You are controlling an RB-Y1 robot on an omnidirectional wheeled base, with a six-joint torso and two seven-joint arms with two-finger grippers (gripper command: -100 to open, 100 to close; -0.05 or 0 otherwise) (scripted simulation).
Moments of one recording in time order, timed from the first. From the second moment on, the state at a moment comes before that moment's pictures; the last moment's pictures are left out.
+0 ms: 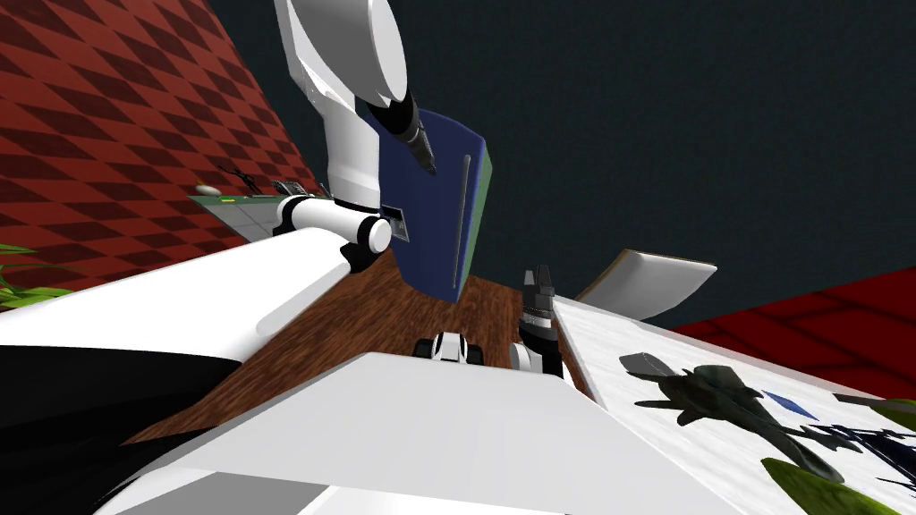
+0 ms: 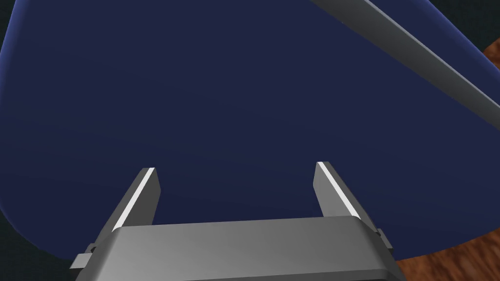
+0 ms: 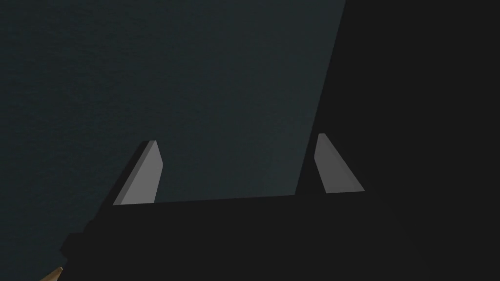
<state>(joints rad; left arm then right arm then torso) -1.53 0.49 0.08 -1.36 0.27 1.54 0.69 0.52 0.02 0.06 -2.20 0.09 -0.56 0.17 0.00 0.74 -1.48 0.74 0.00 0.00</state>
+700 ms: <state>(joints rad) -1.60 0.54 0.09 -1.34 0.22 1.64 0.73 0.52 0.02 0.06 -2.20 0.09 -0.56 0.17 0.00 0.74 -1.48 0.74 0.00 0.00</state>
